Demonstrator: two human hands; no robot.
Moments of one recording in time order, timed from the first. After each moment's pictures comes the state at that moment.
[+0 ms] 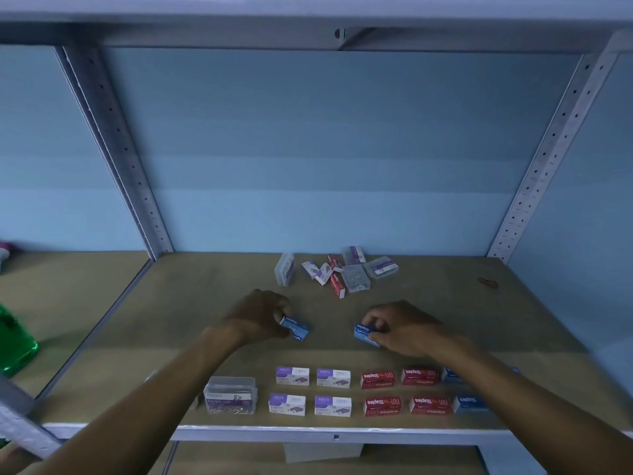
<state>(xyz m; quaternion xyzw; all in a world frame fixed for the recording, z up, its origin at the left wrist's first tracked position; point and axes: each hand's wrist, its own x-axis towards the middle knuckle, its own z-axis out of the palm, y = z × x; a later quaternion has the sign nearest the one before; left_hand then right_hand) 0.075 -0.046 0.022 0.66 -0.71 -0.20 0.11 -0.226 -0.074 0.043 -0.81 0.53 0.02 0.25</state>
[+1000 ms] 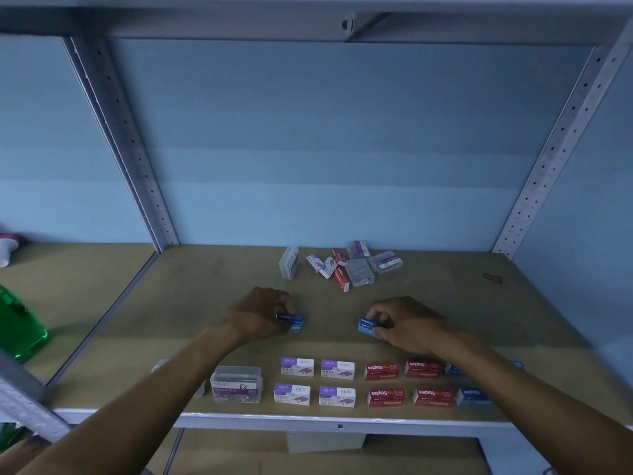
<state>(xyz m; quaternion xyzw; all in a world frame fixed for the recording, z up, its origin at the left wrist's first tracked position) 0.075 -0.031 0.022 0.65 -0.71 -0.22 0.15 -0.226 -0.072 0.037 -0.81 0.54 0.01 0.24</state>
